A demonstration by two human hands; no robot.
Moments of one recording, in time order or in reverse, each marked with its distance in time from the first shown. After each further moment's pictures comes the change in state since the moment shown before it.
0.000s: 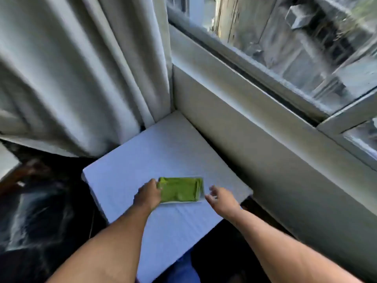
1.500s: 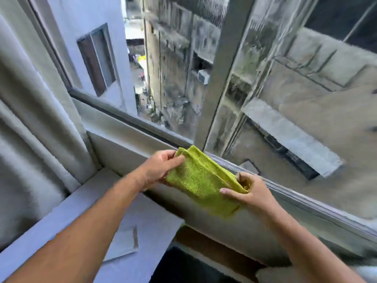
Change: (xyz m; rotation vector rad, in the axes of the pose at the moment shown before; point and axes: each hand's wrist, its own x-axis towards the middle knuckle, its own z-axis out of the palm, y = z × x) left_hand -0.225 0.328 -0.097 -0.748 -0.628 0.820; right_hand -0.294 0.110 -0.267 0.562 0.617 -0.185
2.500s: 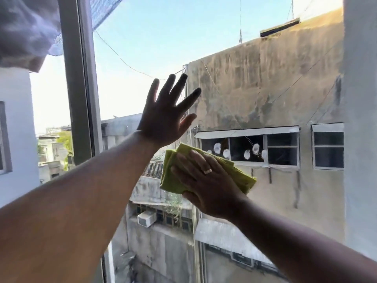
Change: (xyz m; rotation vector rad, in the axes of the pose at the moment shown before) left_hand 0.028 0.508 0.294 1.578 0.821 1.810; right_hand 0.018 -0.207 -0.320 -1.565 1.057 -0.821
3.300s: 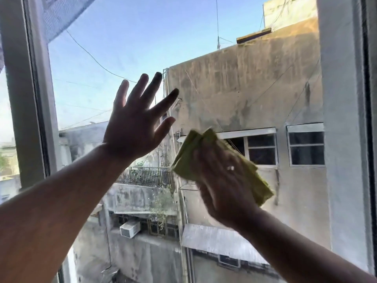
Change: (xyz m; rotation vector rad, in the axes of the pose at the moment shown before) left_hand -0.001 -0.005 0.022 -0.006 0.188 0.017; right_hand -0.026 0.033 -0.003 0.111 0.302 0.386
